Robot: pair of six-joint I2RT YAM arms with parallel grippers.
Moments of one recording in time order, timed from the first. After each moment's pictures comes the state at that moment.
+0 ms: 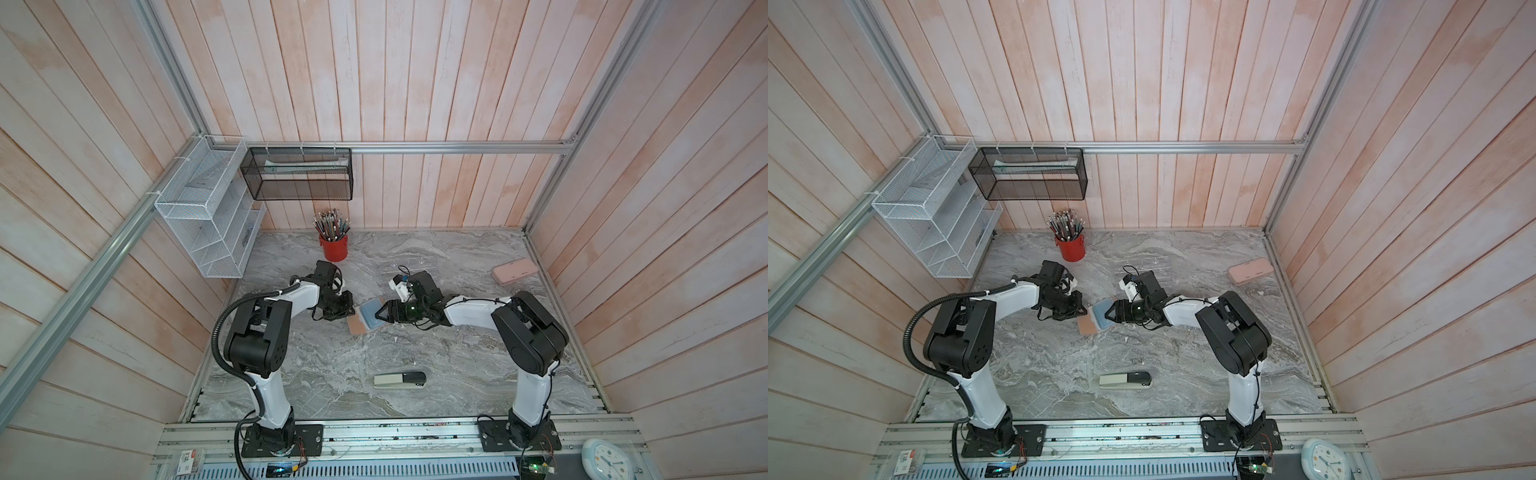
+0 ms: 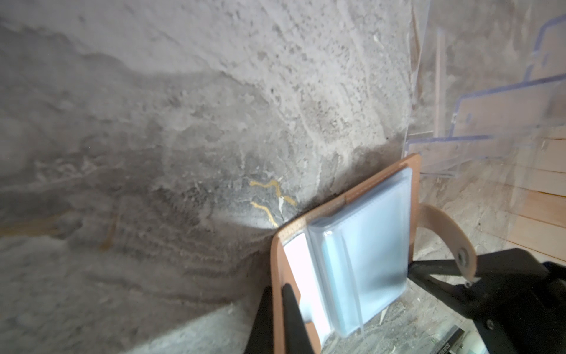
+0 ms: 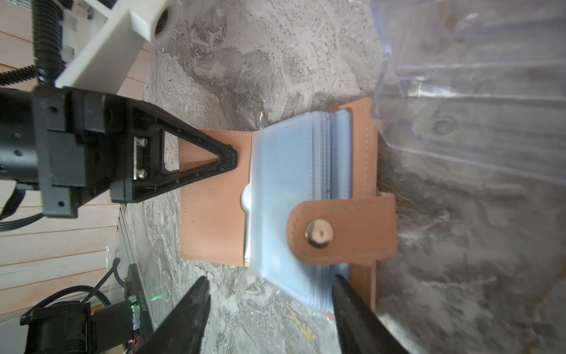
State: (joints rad) left arm -0.23 1.86 1.11 -0.48 0.46 -0.42; right arm 0.67 1.92 1.06 0.08 -0.56 0.60
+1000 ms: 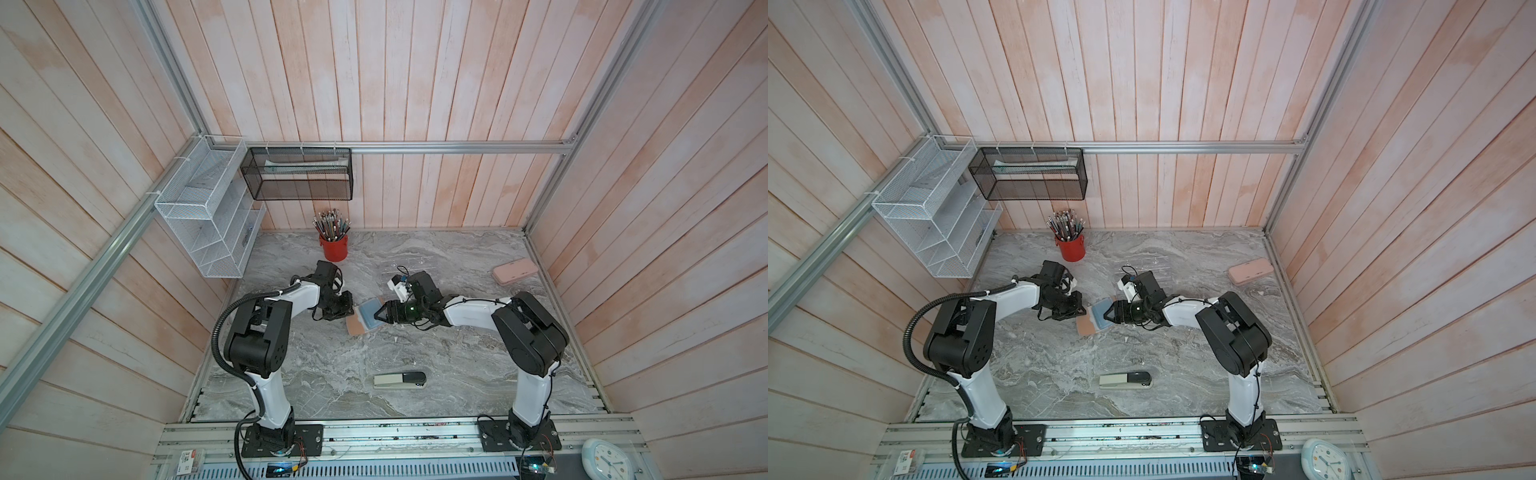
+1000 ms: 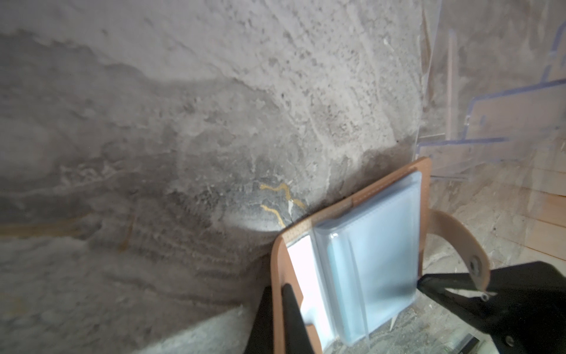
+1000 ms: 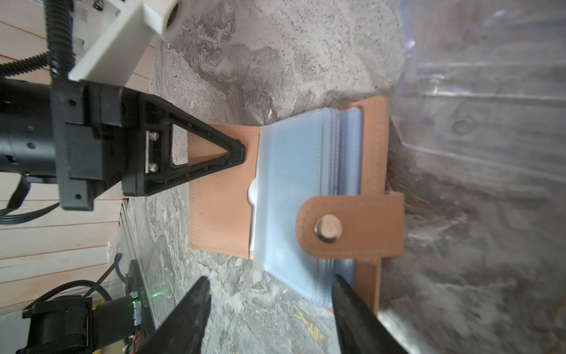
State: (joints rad) left arm -0.24 1.86 1.11 -0.48 0.42 -0.41; right arm 0.68 1.92 1.06 0.08 -0.56 0.59
